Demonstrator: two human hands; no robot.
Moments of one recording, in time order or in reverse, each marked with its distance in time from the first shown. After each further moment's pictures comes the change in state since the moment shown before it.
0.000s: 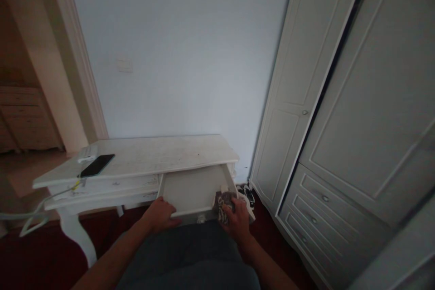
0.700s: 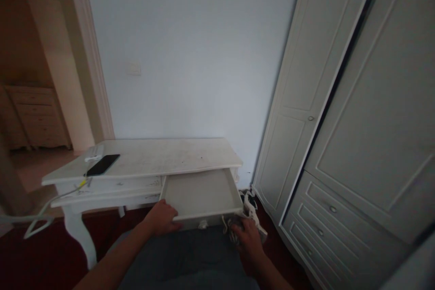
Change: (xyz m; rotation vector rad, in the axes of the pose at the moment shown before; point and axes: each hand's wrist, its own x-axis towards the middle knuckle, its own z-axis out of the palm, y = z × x) left_hand 0.004 -0.001 0.003 0.023 0.007 -0.010; right_hand -0.054 0.043 0.004 -0.029 -0.078 -0.105
